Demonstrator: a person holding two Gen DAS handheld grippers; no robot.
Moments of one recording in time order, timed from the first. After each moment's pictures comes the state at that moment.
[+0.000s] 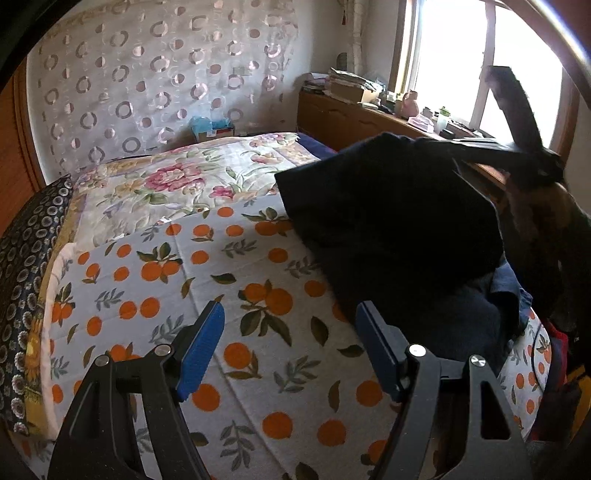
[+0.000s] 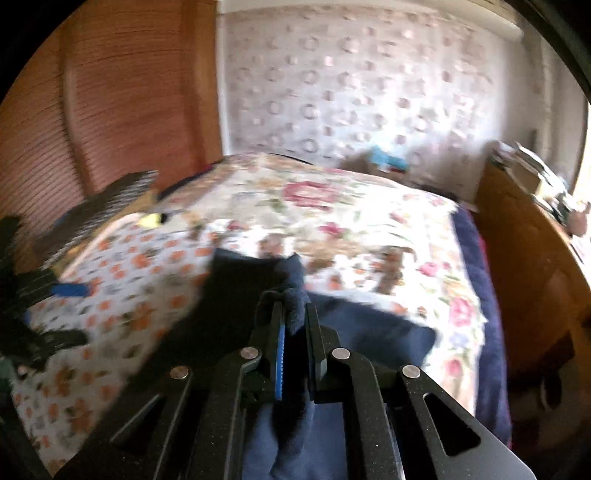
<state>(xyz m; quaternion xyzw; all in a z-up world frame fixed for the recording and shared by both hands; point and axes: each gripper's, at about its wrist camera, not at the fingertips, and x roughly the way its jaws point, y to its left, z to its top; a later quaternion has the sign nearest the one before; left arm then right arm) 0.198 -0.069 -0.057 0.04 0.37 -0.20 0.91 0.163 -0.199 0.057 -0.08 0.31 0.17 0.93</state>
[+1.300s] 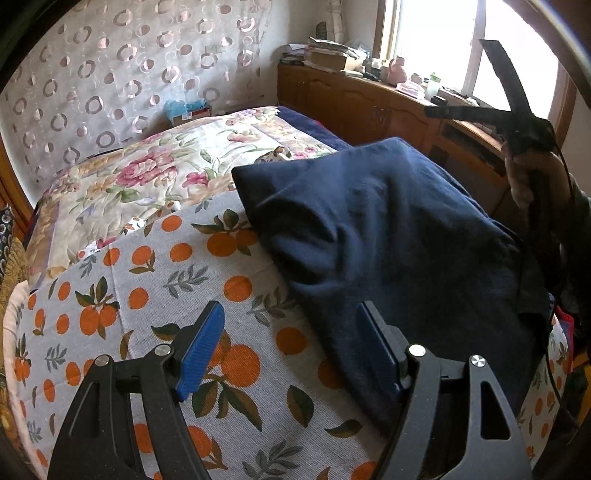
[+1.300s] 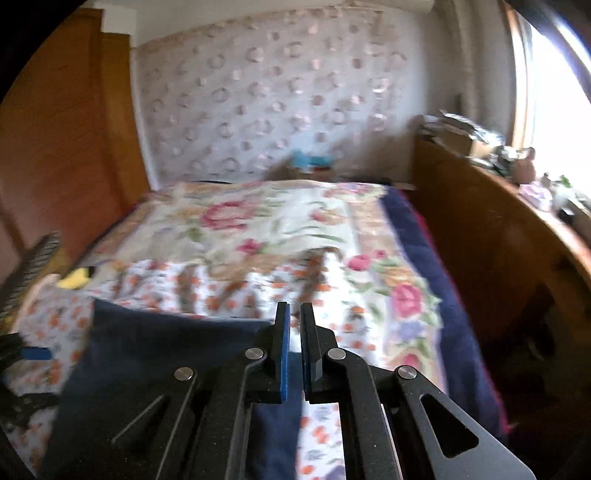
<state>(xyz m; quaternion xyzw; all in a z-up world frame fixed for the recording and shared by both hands) 0.256 -0.123 -0.076 0.08 0.42 -0.22 0.88 0.235 -0.311 0.036 -0.01 0.29 0.05 0.95</state>
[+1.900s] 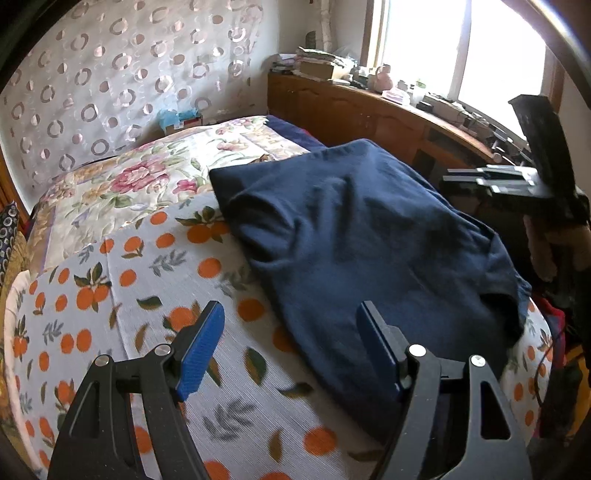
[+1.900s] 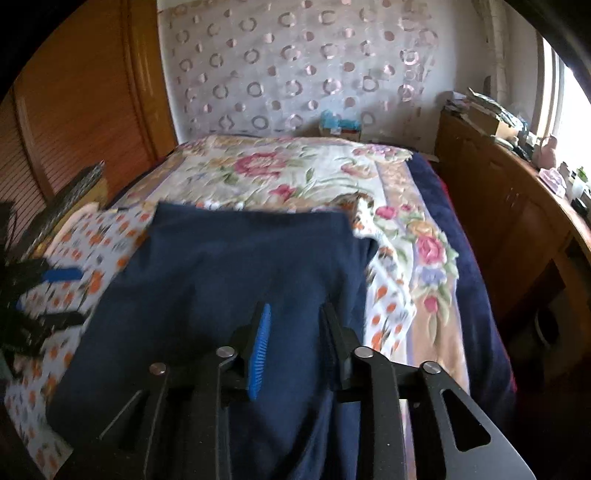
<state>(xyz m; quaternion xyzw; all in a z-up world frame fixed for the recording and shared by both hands) 0.210 -0.128 -0.067 0.07 0.40 -0.24 0.88 0.143 -0.281 0.029 -0.03 0.36 0.11 0.93</state>
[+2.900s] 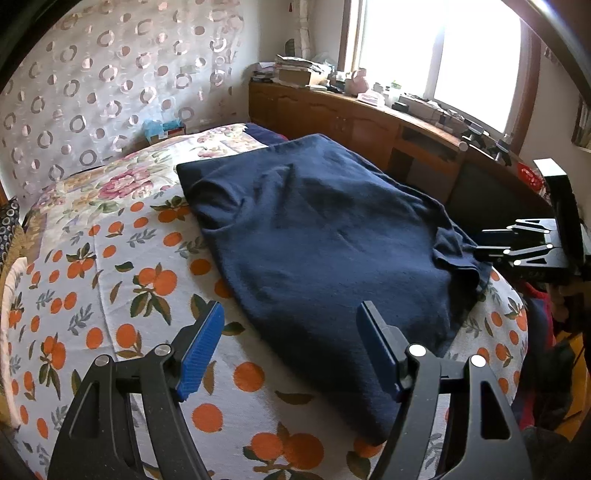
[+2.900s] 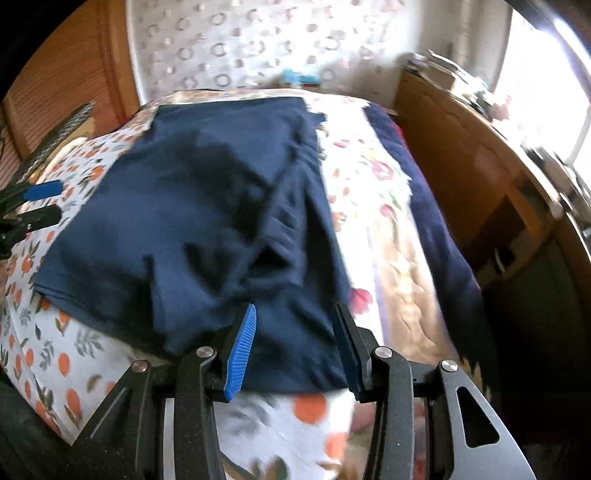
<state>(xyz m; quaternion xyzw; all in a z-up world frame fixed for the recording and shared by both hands) 0.154 -0.140 -0.066 0.08 0.38 -0.27 0.88 0.024 -0.322 0.025 -0.04 0.43 0.01 0.90</state>
